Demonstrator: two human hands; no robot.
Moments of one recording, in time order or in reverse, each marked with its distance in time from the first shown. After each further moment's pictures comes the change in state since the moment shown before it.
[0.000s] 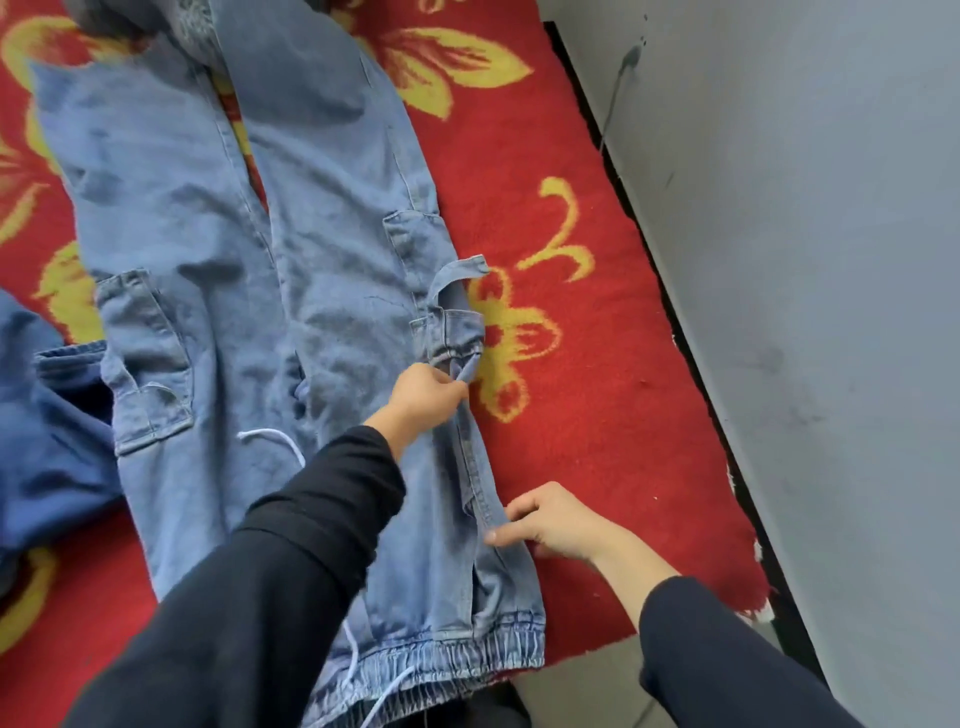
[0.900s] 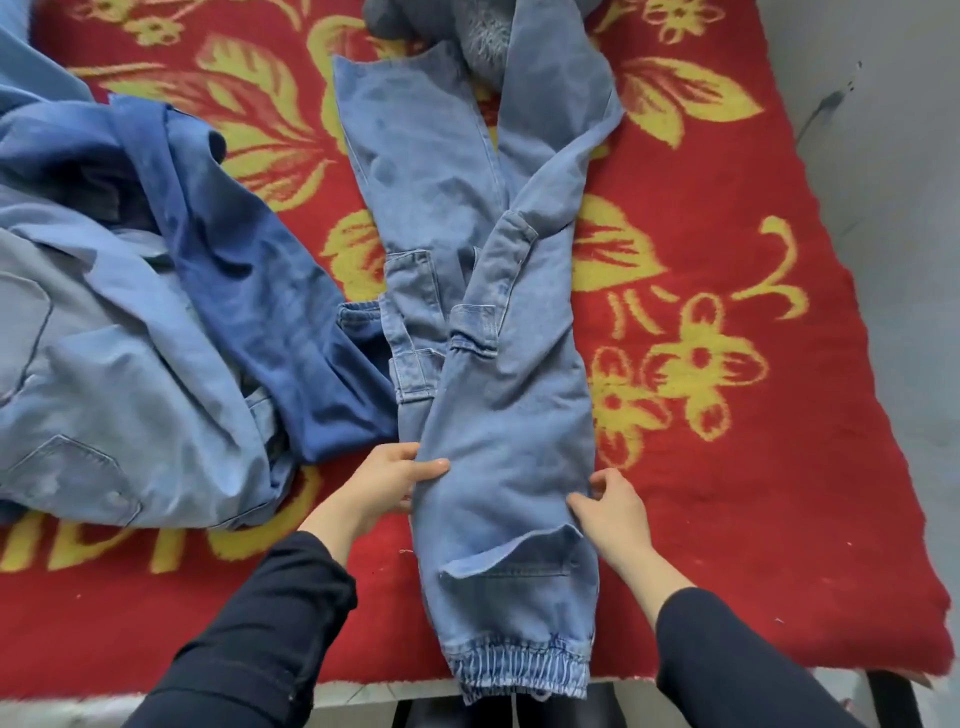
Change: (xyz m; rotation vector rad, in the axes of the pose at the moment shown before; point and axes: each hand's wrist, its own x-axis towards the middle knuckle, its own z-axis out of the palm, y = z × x) left_hand -0.118 -0.237 -0.175 -0.705 -0.140 -0.261; right_hand 0.074 -0.062 0.171 -0.334 0.622 0.088
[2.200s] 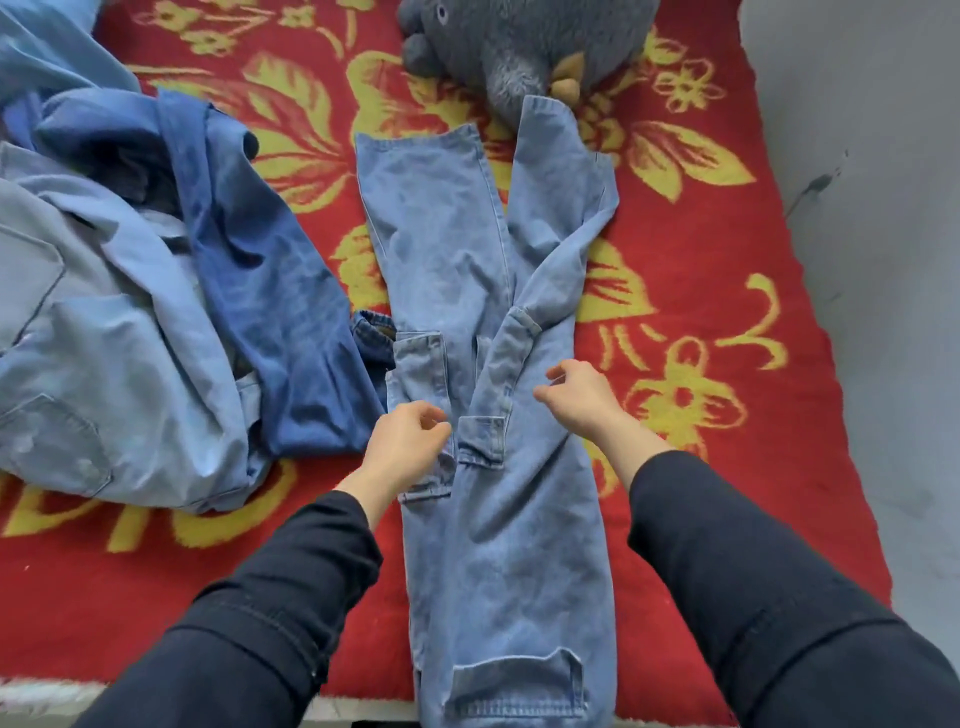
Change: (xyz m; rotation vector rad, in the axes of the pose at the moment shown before) left_hand 0.011 0.039 0.039 0.550 0.474 0.307; right_hand 0.042 -0.140 -0.073 -0.152 -0.046 -0.326
